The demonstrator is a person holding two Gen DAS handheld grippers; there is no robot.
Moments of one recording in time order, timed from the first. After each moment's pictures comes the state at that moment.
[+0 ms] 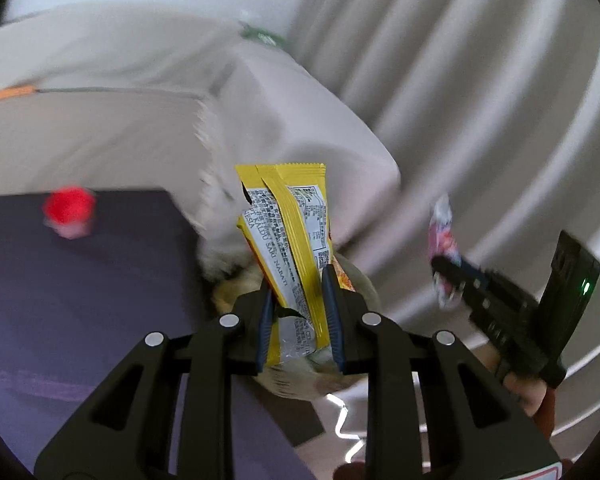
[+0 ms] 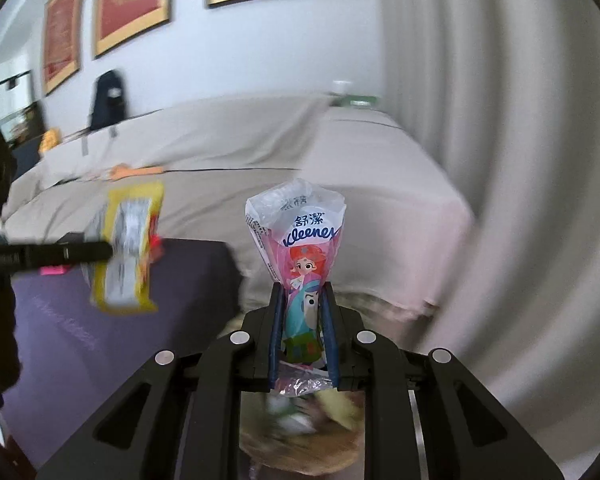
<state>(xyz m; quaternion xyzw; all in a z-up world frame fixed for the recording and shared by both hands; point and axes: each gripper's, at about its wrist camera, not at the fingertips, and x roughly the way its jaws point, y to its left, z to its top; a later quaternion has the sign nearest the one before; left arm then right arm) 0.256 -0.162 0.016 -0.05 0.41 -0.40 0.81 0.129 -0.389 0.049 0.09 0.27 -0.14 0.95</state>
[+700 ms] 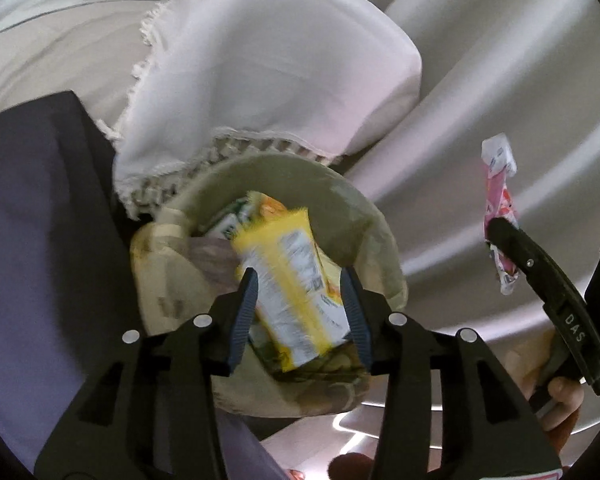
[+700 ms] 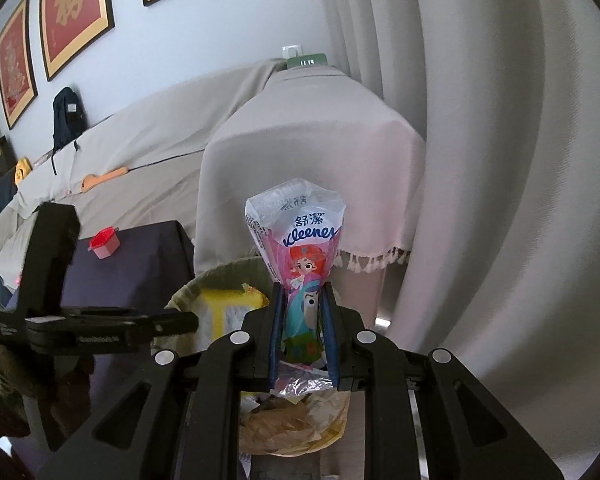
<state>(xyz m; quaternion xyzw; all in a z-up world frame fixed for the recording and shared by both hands) 0.278 -0.263 -0.093 -0.01 0.52 -0.42 0.75 0.127 -0.447 -0.008 0.17 0.30 -0.16 0.92</state>
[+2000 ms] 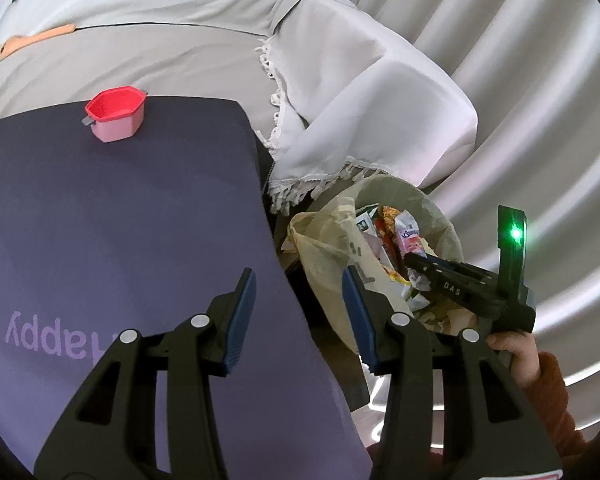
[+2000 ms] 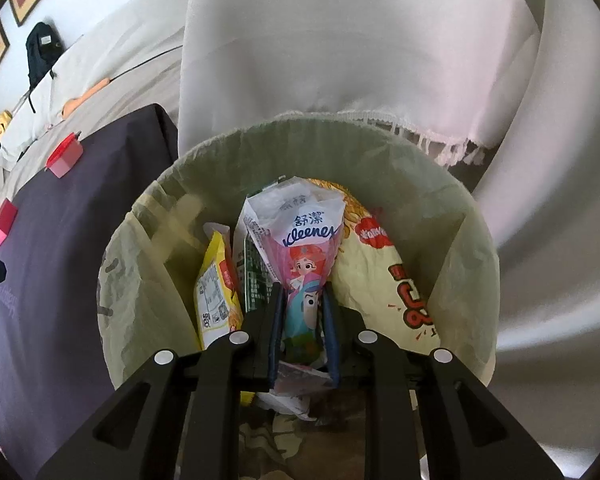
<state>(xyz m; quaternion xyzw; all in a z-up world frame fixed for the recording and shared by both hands) 0.271 -0.113 -0.071 -0.03 0.48 -0.32 0.81 0.228 -0.413 -0.126 0.19 0.47 -0.13 0.85</state>
